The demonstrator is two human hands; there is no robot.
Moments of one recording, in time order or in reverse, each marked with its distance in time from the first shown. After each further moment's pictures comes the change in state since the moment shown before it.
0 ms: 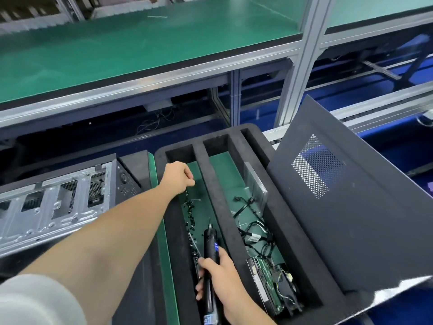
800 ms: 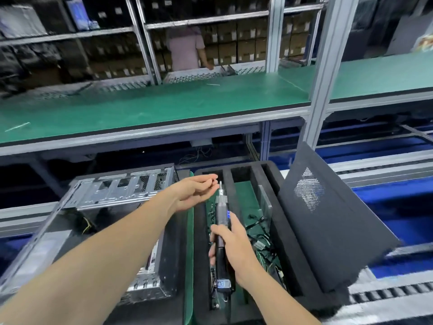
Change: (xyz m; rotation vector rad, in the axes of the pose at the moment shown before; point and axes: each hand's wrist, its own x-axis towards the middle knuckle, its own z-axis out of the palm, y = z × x) left_hand -0.193 0.050 -0.098 -1.559 -0.272 -0.168; right_hand -0.123 -0.082 0.018 -0.156 -0.309 -0.367
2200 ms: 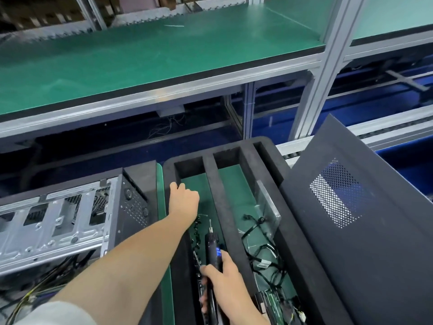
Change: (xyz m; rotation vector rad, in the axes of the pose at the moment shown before) left_hand 0.210 -0.077 -0.065 2.471 0.315 -0.033; right_hand 0.108 0.076 -0.043 -0.166 0.247 0.413
